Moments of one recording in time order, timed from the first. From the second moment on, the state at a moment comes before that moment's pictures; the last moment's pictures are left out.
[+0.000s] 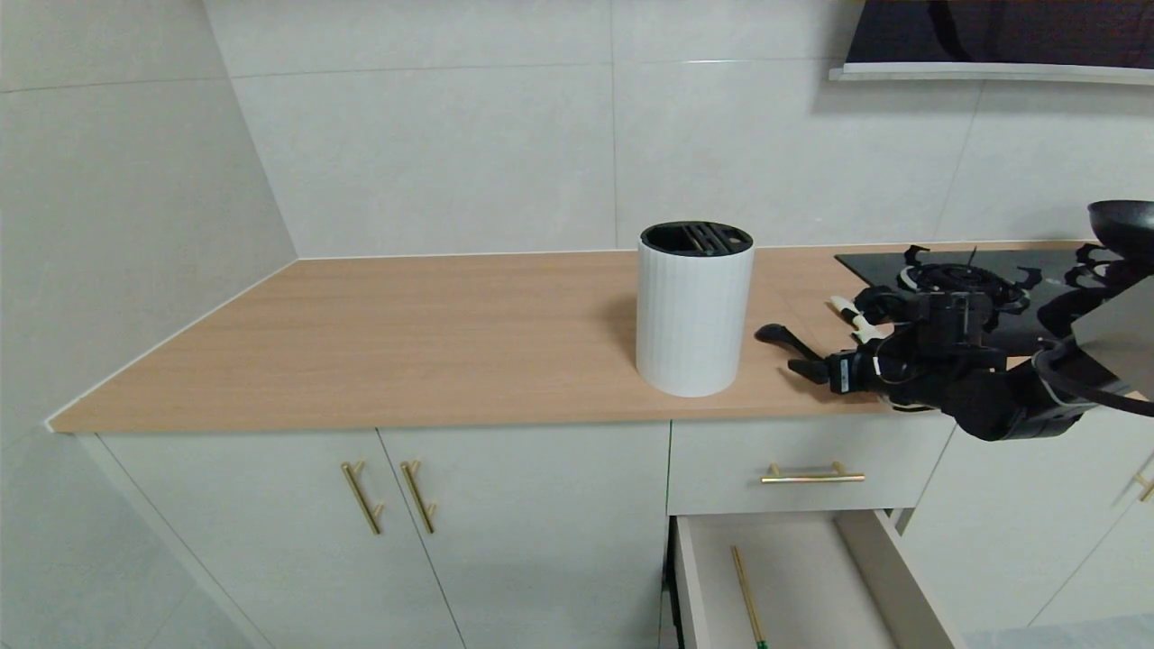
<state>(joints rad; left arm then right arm) 0.00 0.00 0.00 0.00 0.03 0.00 0.06 2.25 -1.23 -0.67 0.28 -0.08</state>
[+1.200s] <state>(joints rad) 0.00 0.00 0.00 0.00 0.03 0.00 0.06 2.26 -1.24 -0.66 0.25 -0.08</state>
